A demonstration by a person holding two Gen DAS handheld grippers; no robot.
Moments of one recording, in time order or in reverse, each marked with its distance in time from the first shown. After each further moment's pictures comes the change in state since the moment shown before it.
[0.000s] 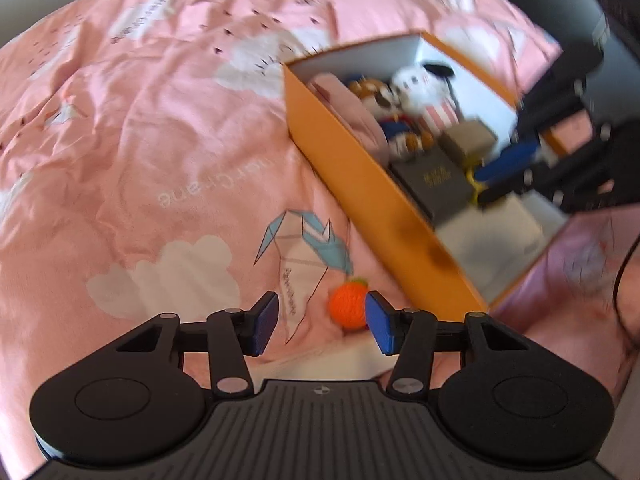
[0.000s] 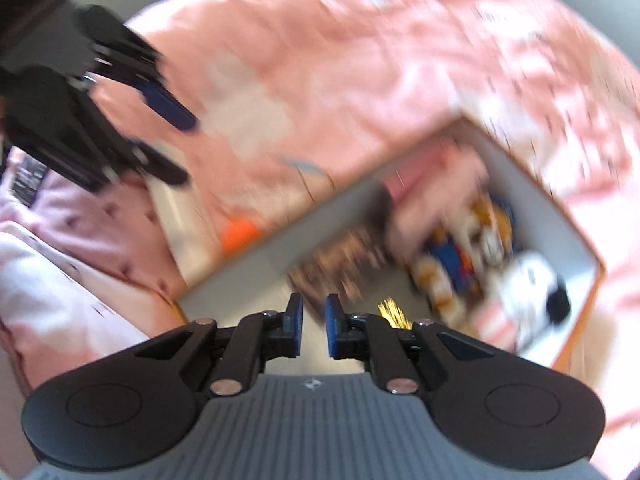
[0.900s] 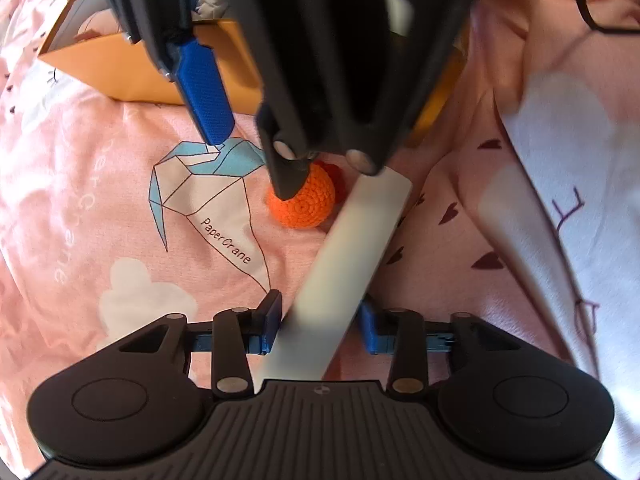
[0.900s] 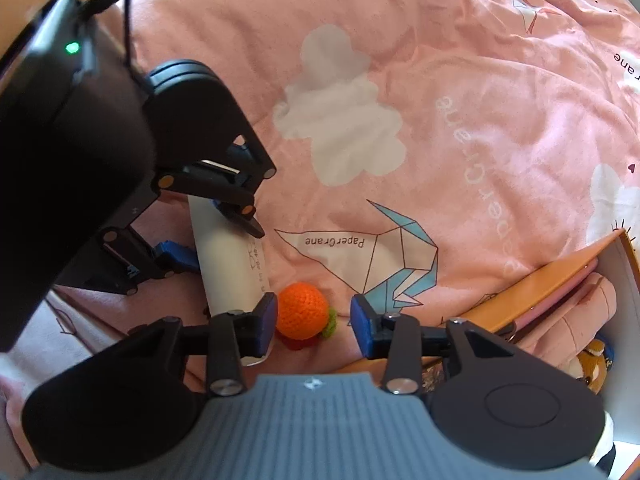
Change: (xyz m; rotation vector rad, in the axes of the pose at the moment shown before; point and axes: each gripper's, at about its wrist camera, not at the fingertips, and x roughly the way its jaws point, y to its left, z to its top) left arm 0.085 -0.042 -0.041 0.741 0.294 -0.025; right arm 0.093 0.030 0.079 -0.225 0.151 0.164
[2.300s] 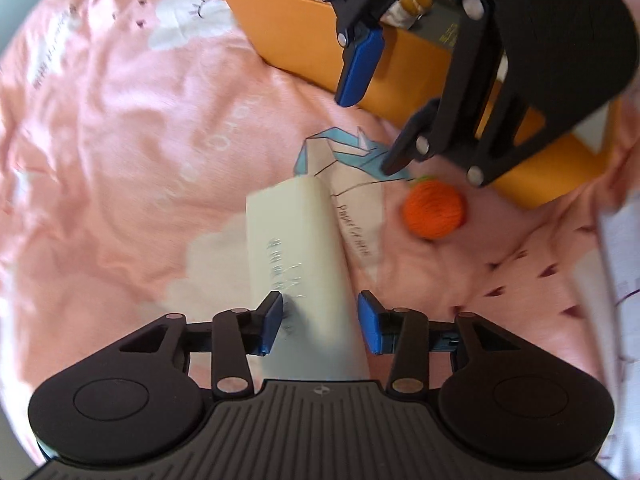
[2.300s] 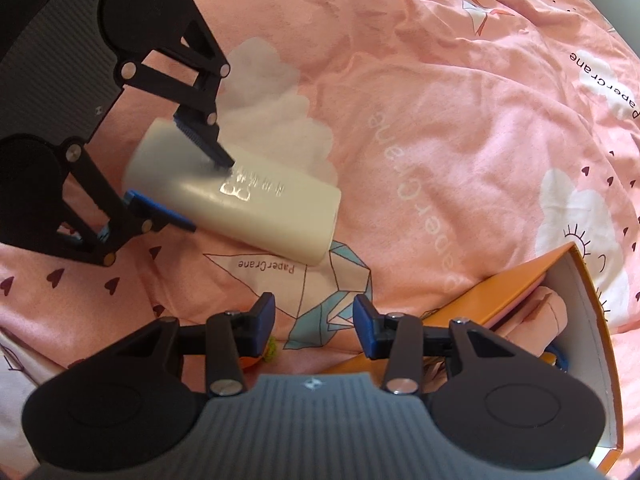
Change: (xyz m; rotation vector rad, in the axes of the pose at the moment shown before) left arm -0.028 0.078 -0.034 -0.388 -0.052 0.043; right arm 0.004 -0.020 0.015 0.039 -0.010 -0.146
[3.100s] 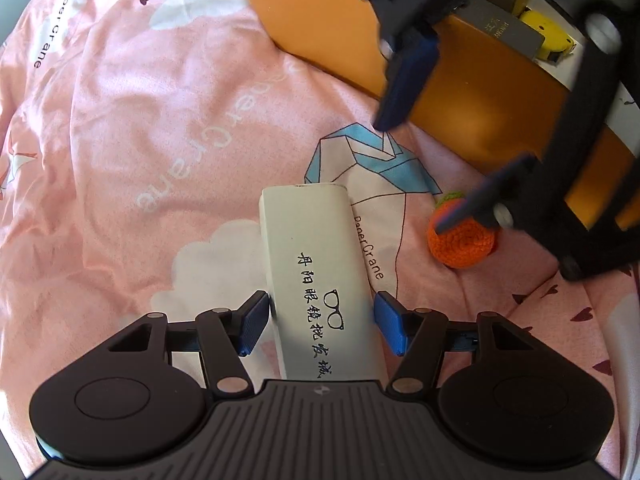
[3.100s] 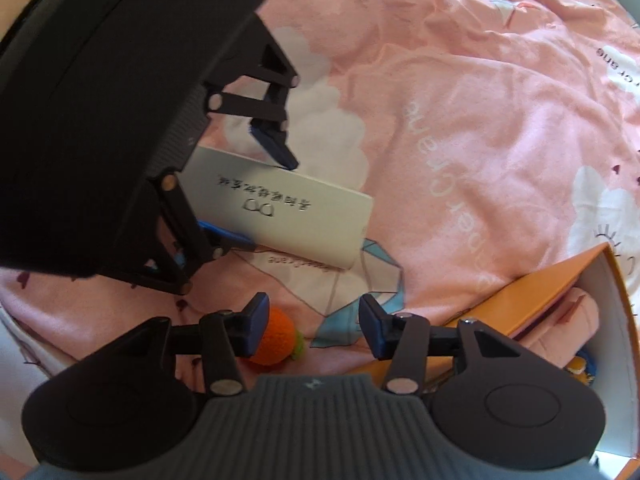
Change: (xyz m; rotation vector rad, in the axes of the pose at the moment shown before) left arm 0.032 -0.003 0.016 -0.048 0.031 0.049; right arm 0.010 0.004 0.000 -0.013 0.018 0.103
